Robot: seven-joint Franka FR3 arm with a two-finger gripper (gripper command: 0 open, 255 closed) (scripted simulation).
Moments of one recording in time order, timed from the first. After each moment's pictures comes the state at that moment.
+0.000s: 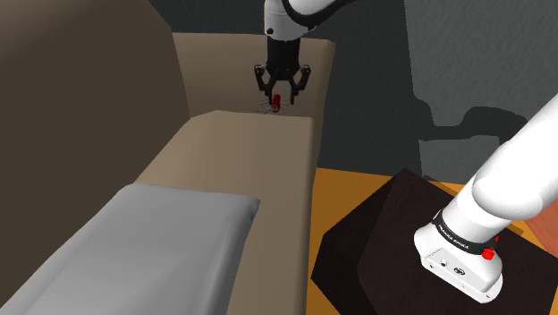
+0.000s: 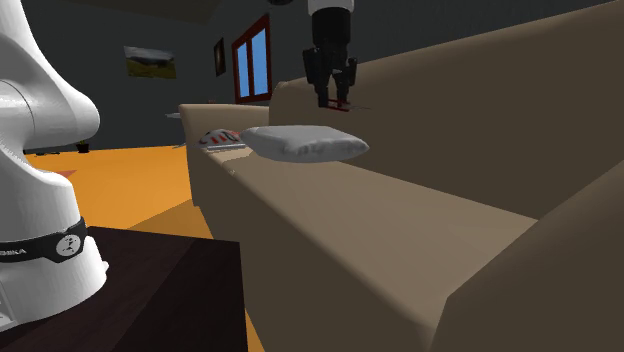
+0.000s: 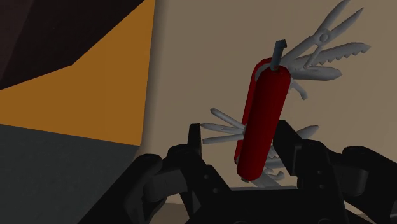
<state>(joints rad) 0.00 -0.07 0.44 -1.92 0.00 1.89 1.02</state>
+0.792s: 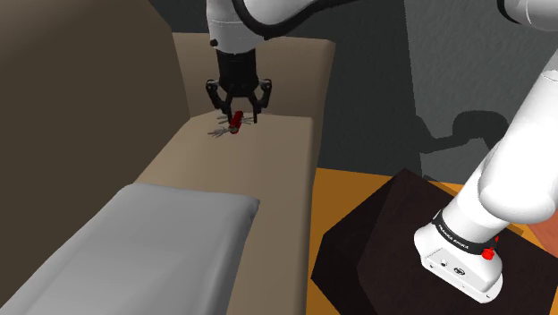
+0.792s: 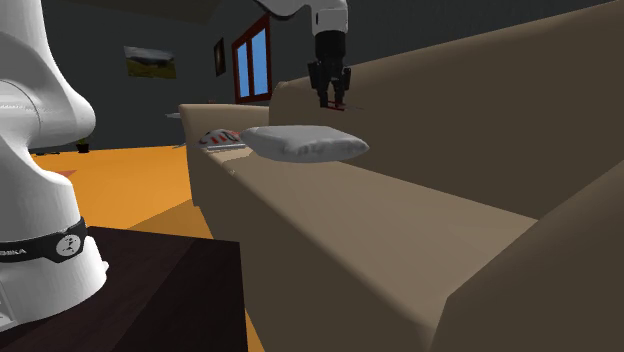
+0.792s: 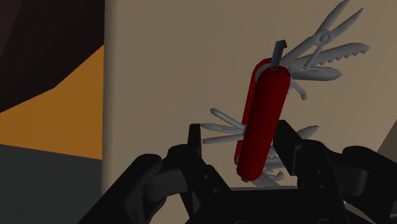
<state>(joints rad) 0.14 0.13 0.57 -1.69 -0.11 1.83 1.31</state>
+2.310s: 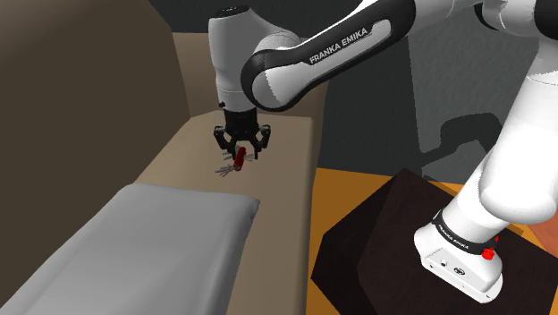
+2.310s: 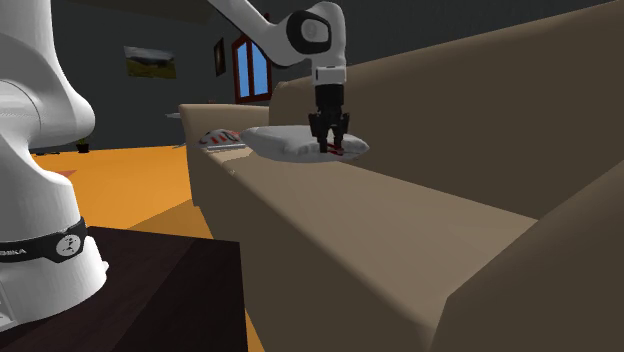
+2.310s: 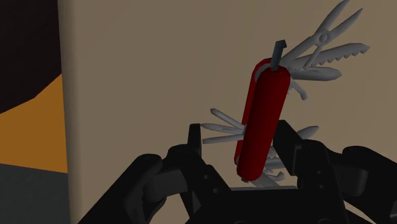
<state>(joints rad) 0.15 0.22 0.56 -1.90 -0.18 2.10 1.37</state>
